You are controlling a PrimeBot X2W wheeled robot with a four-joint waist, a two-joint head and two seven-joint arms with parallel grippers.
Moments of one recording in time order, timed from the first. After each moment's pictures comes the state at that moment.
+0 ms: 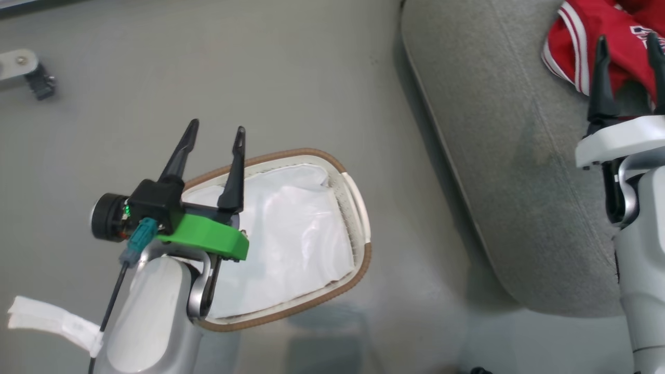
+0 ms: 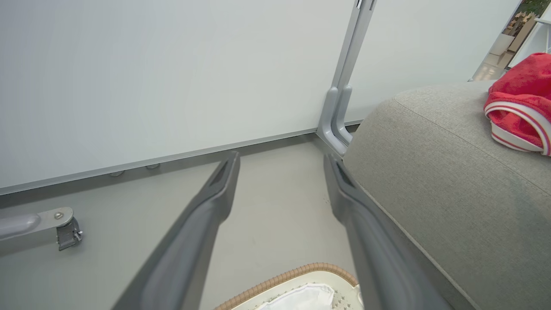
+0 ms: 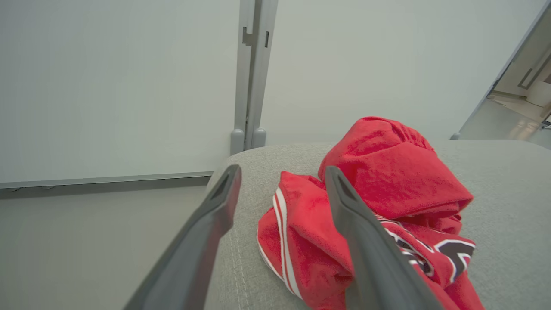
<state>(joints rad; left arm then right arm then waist) -0.43 0.10 -0.26 0.31 -0.23 -0.09 -0.26 -0.65 -0.19 -0.14 0.45 0.11 0.13 -0.26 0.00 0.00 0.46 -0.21</state>
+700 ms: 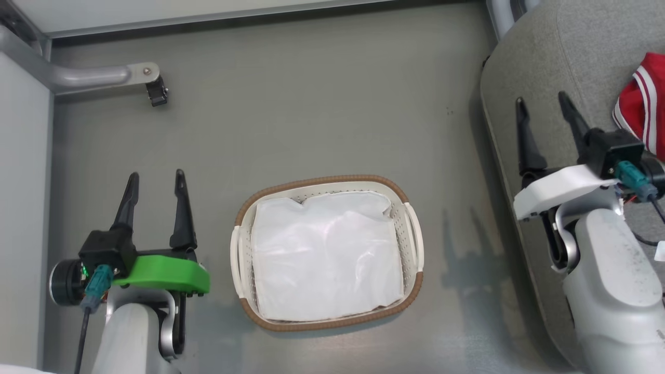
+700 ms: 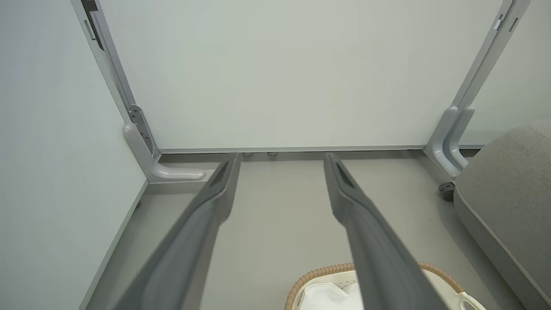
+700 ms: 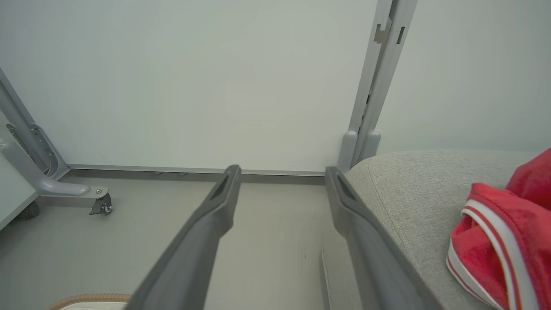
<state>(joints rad) -0.27 0.05 -0.02 0.29 -0.16 -0.07 -0.26 -0.54 -0.12 0.00 0.46 0.13 0.13 -0.26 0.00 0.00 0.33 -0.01</state>
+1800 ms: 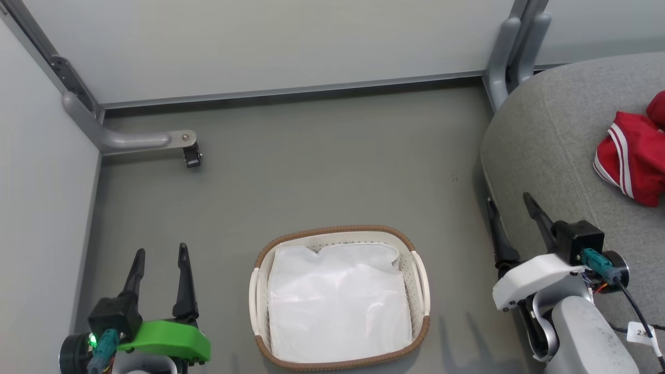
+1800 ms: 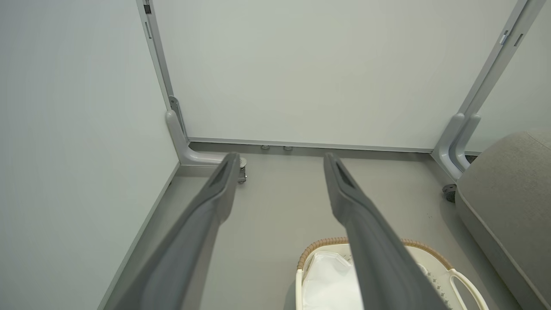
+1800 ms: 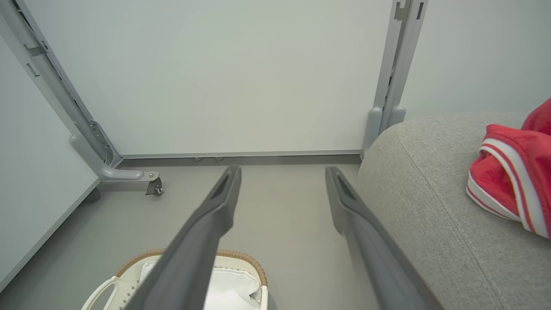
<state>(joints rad) -0.07 0.05 -0.01 0.28 -0.19 -0.06 -0.26 -0.28 -0.07 0.05 0.43 0.19 0.13 -0.26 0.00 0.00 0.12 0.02</state>
